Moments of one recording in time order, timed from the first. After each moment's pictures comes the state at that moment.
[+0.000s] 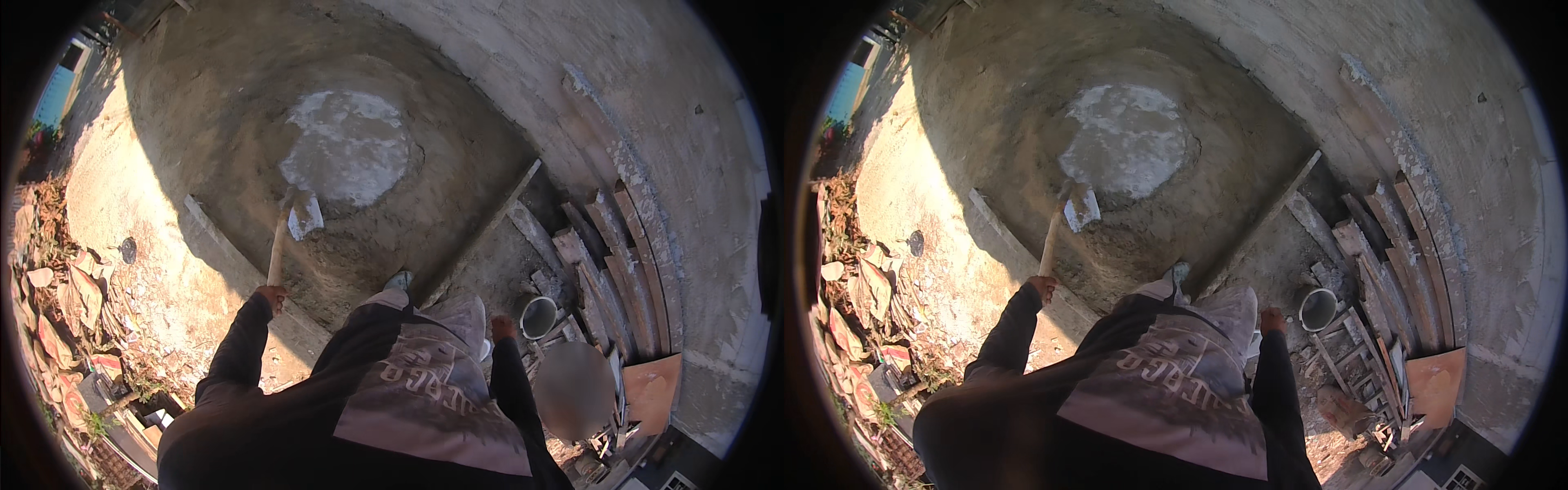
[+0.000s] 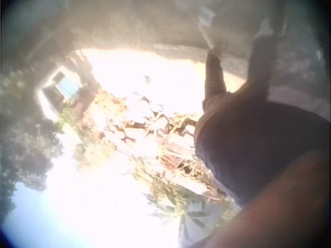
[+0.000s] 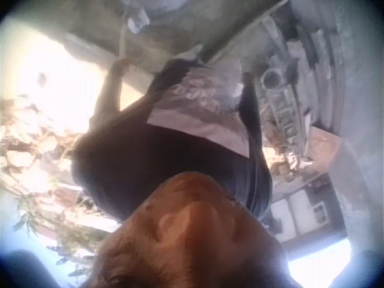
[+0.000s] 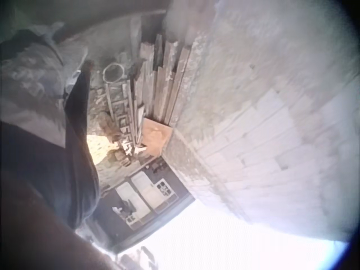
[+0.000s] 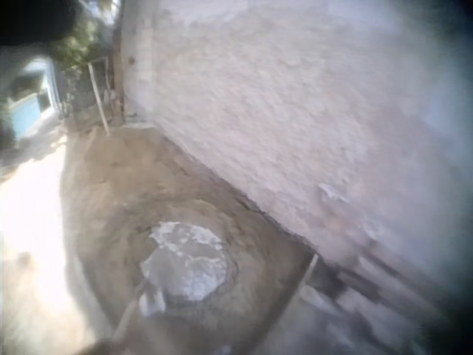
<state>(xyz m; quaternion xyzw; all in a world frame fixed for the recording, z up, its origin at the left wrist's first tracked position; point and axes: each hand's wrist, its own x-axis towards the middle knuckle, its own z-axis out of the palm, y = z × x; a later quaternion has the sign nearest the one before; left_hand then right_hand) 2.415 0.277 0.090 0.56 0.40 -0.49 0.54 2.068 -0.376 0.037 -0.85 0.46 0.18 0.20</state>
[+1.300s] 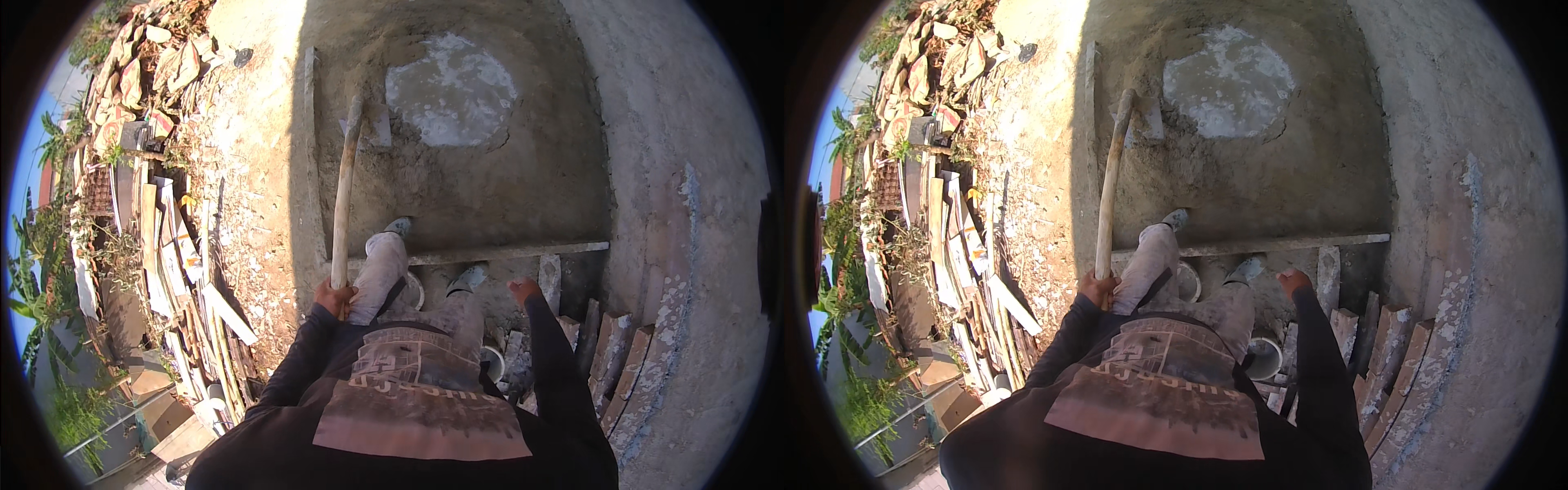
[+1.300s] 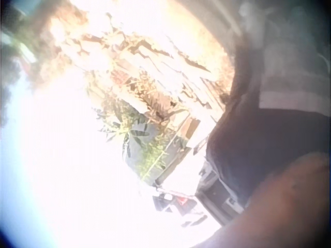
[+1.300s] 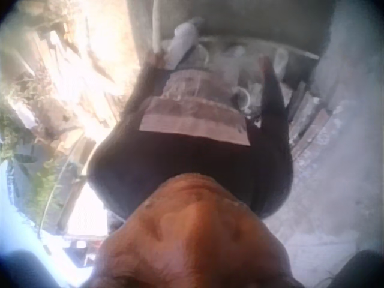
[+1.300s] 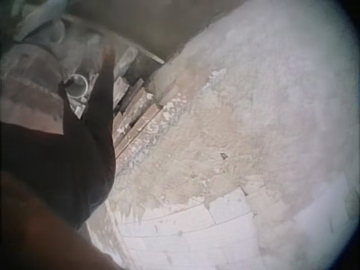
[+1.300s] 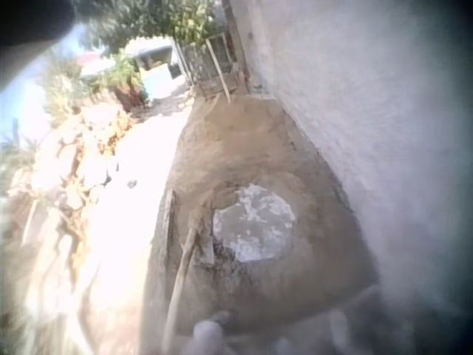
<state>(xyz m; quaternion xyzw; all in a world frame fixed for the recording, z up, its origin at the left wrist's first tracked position) 2.113 -0.219 0.240 0.63 0.49 -0.10 0.59 2.329 -0.679 -0.012 -0.86 -0.13 0.44 0.21</state>
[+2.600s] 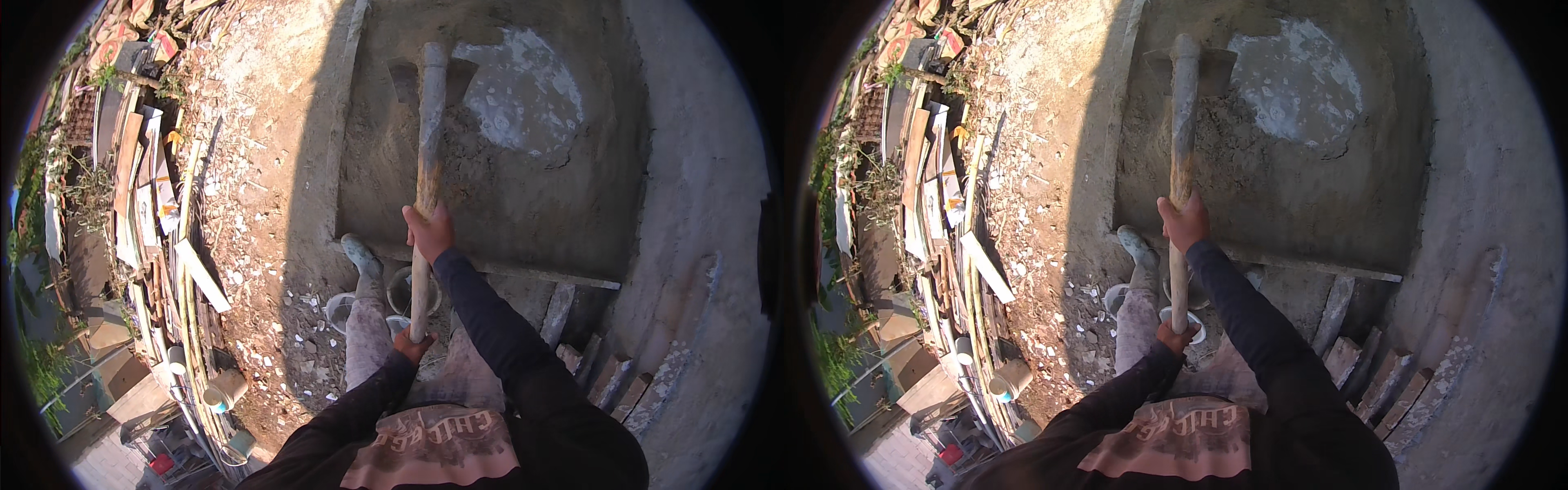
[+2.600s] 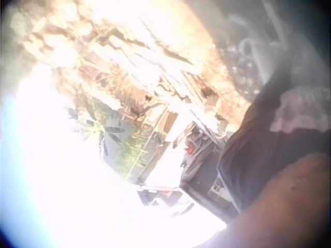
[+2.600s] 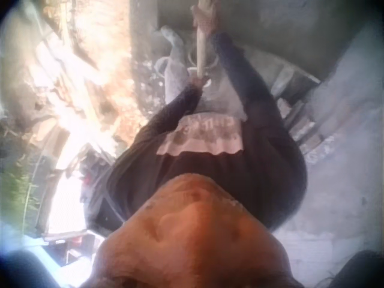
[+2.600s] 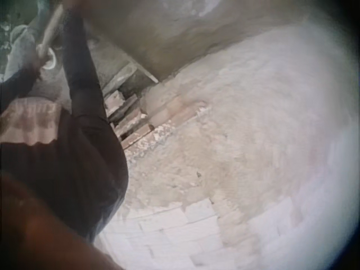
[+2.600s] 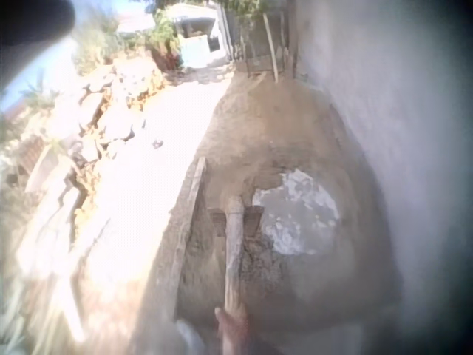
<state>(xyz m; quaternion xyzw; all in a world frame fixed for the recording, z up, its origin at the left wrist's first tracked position) 1.976 -0.253 0.058 0.56 0.53 -0.10 0.63 2.238 -0.130 0.113 -0.66 -0.03 0.41 0.63</state>
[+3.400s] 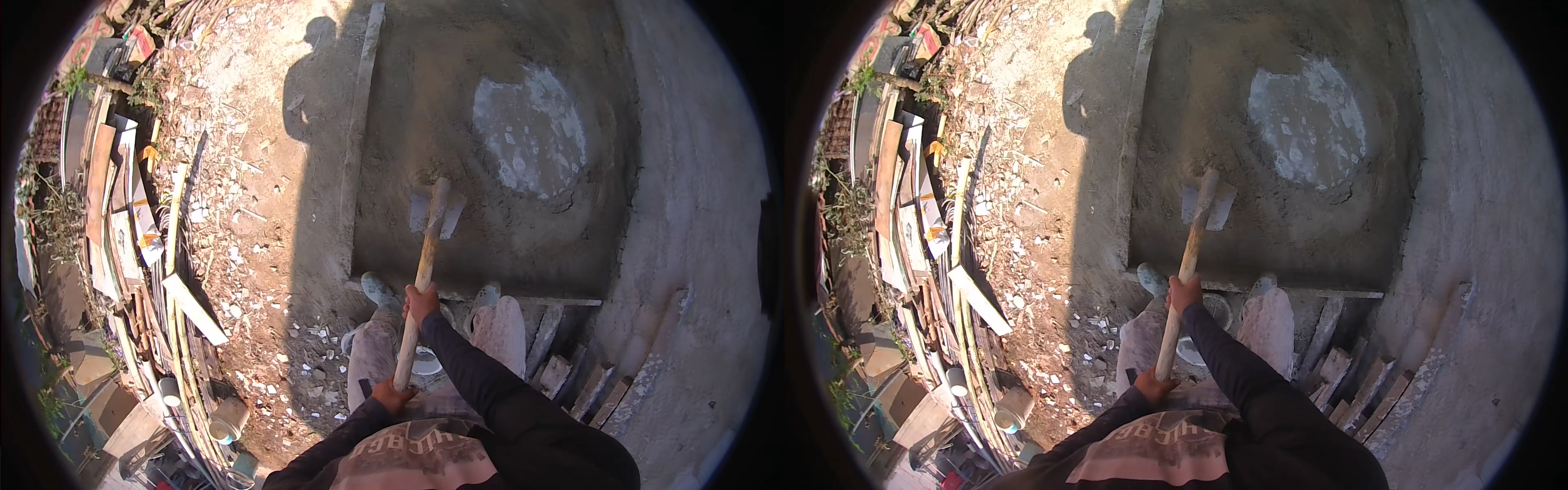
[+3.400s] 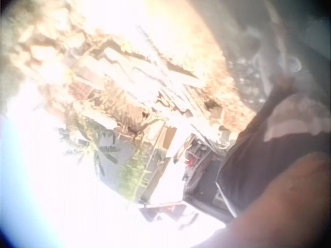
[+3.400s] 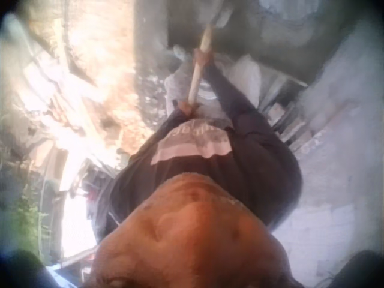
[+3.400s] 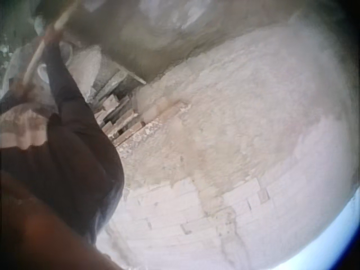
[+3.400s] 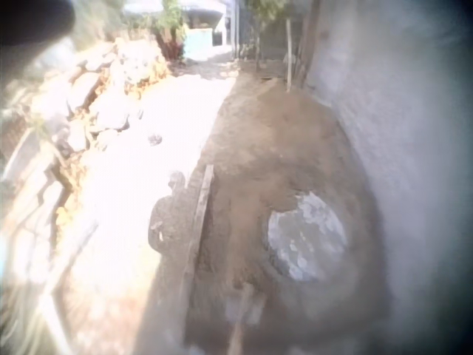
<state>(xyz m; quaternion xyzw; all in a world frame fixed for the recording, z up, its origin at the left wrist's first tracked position) 1.953 0.039 0.191 0.53 0.46 -0.36 0.62 2.141 0.043 0.054 -0.68 0.25 0.50 0.48</state>
